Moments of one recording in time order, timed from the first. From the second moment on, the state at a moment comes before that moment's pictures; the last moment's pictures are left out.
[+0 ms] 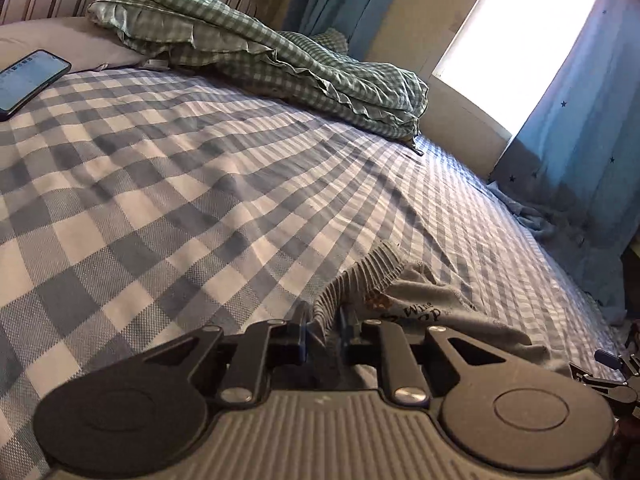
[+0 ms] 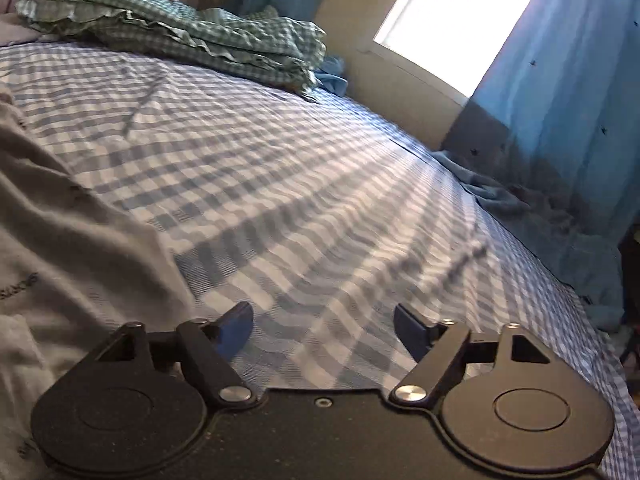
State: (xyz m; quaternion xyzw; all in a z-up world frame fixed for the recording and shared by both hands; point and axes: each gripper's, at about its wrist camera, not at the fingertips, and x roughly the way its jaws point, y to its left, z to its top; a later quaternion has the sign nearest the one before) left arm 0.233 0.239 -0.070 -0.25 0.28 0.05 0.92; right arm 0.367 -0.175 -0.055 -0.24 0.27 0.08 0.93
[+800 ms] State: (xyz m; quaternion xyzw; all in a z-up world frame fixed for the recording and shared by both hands) left arm 0.227 0.238 -0.070 -0.25 0.28 0.06 0.92; right arm 0.366 -0.185 -0.018 -0.15 0.22 0.29 0.92
